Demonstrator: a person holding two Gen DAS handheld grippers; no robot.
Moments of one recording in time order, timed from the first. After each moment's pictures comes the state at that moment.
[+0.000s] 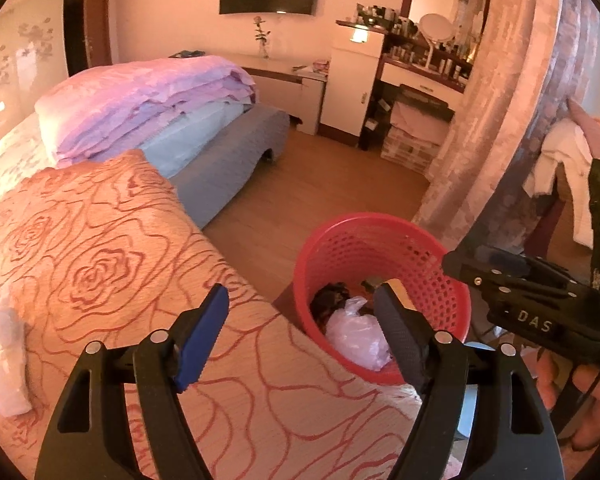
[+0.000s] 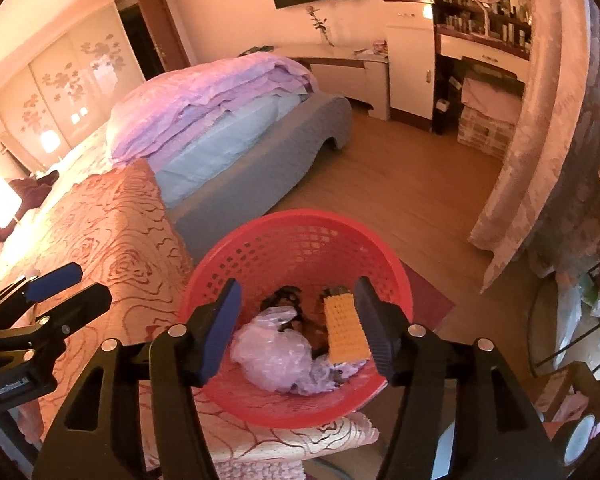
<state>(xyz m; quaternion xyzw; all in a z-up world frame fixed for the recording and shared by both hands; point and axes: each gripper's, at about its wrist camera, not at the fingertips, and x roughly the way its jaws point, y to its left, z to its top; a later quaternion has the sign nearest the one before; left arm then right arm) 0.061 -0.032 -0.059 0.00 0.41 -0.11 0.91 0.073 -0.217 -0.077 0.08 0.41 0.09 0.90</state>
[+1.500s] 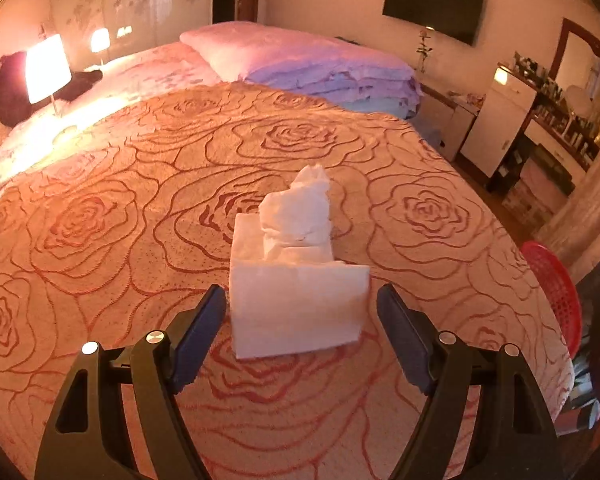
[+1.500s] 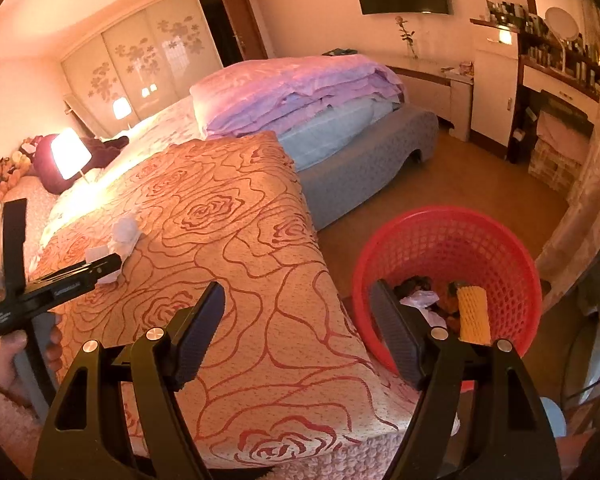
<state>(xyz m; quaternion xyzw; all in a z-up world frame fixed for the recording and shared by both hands) 0.001 0.194 -0.080 -0.11 0.42 0.11 0.89 0.023 -0.107 -0.057 0.05 0.39 0.21 0.89</state>
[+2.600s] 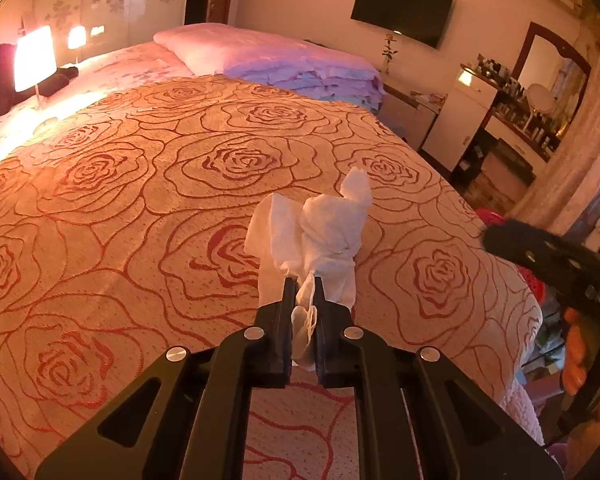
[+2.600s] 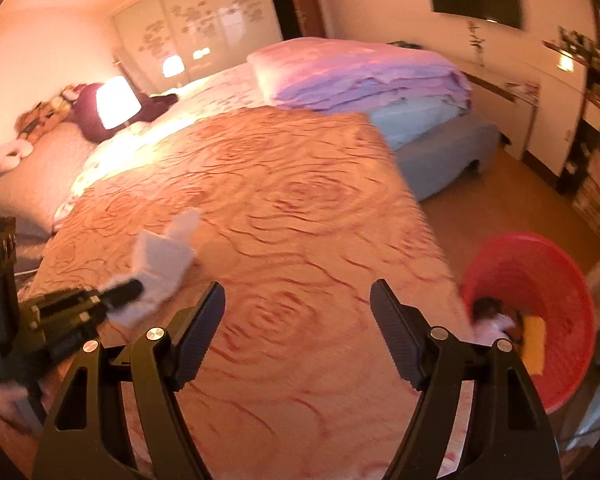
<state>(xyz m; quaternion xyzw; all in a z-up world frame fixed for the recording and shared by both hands) -0.070 0.184 -0.077 -0.12 0.41 0.04 0.90 0.021 0.006 -0.053 -0.02 0.41 0.31 0.86</state>
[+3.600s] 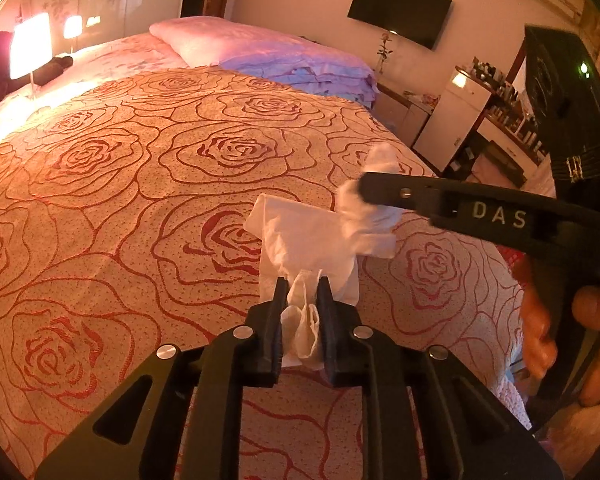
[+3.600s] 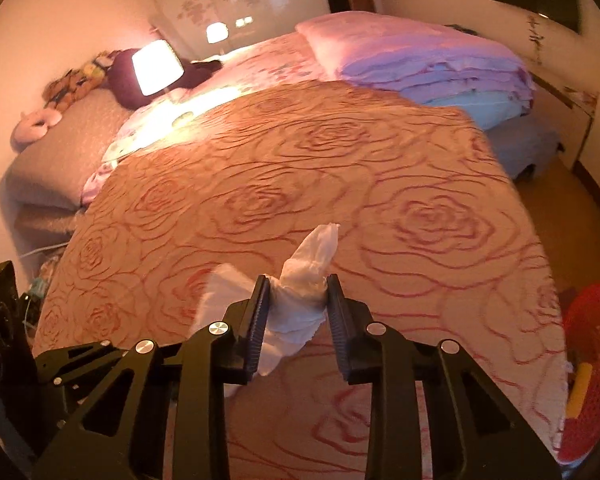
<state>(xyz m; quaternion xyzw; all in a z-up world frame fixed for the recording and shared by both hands) -0.077 0.185 -0.081 -0.14 0.41 0.02 0.90 0.044 0.078 -0.056 -0.04 0.44 0.36 0.82</state>
